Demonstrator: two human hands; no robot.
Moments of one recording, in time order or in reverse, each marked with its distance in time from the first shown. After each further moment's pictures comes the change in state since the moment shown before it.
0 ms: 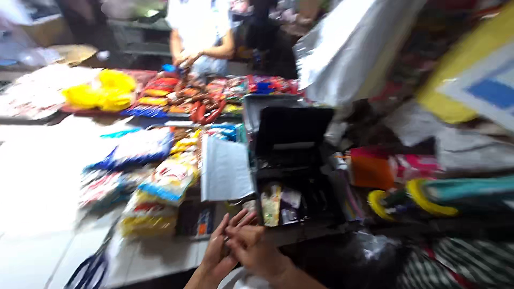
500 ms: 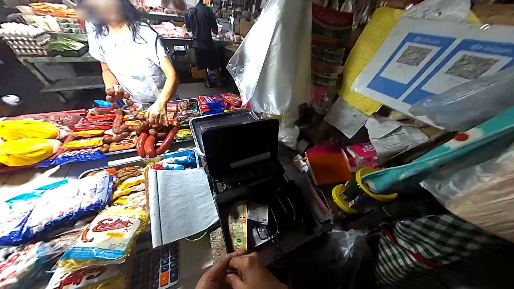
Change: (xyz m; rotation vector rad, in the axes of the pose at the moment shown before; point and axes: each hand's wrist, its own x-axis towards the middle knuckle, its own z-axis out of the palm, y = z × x) left_hand 0.029 -0.046 0.022 0.366 0.064 -0.200; right_hand -0.037 0.035 -0.056 0.135 -0.060 0.261
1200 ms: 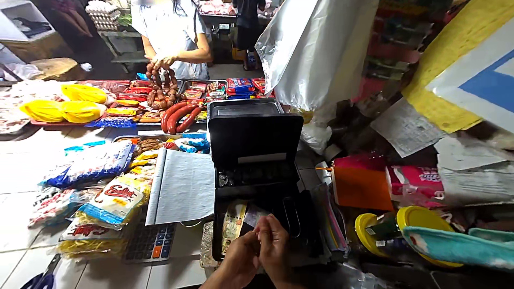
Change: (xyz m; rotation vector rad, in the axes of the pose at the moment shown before) left_hand 0.100 -0.028 0.100 -0.126 0.322 0.019; right_hand 0.034 0.071 -0.075 0.321 0.578 -0.040
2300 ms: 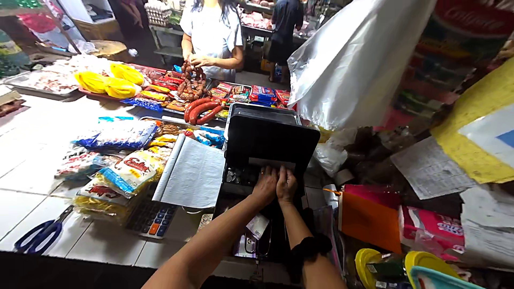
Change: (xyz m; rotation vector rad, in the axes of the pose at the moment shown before) left_hand 0.150 0.075 0.078 1.883 0.200 1.011; right_hand 0.164 0.070 0.002 -0.359 0.114 0.023
